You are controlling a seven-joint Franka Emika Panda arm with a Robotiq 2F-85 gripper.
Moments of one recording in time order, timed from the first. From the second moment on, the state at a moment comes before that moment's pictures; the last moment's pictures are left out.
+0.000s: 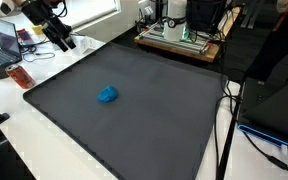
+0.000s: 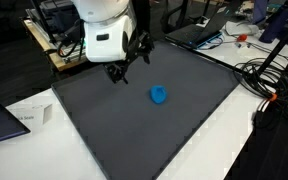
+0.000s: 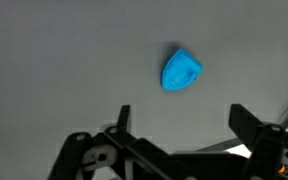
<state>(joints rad) -0.43 0.67 0.11 -1.29 0.26 1.72 -0.38</state>
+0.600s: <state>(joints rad) -0.43 0.46 0.05 -1.72 0.52 2.01 -0.63</state>
